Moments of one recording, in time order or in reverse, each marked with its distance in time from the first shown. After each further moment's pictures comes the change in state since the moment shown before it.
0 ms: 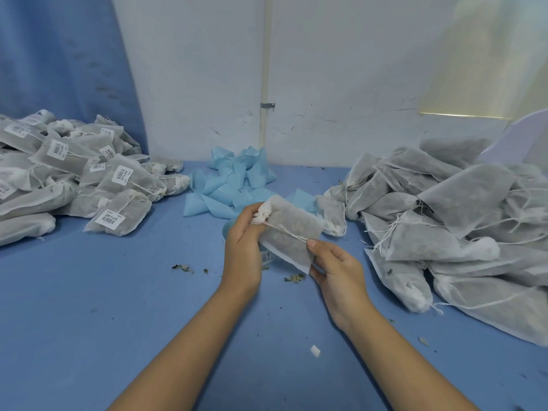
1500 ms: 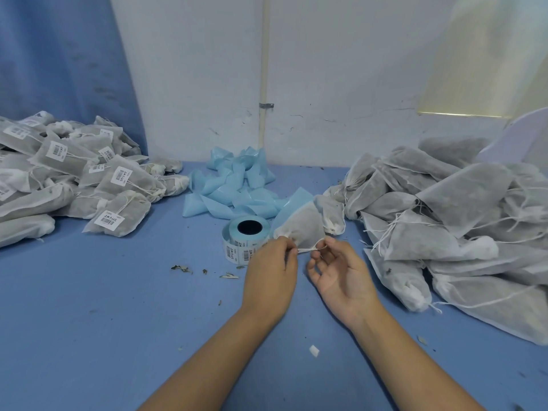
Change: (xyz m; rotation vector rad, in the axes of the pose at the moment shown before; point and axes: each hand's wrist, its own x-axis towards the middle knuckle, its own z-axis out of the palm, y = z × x) left_hand -0.023 -0.030 0.017 0.811 -0.113 0.169; right_hand 0.004 -0.009 -0.009 0.365 -0.132 0.171
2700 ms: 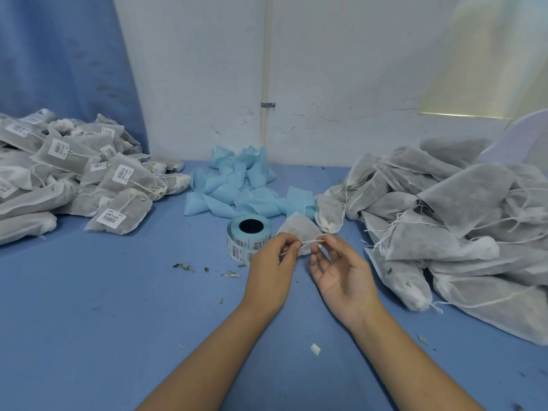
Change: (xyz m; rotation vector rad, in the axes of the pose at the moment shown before) left_hand 0.003 0.003 -0.004 -0.382 -0.041 -0.100; right_hand -0.003 0.001 0.001 0.016 -0.016 -0.047
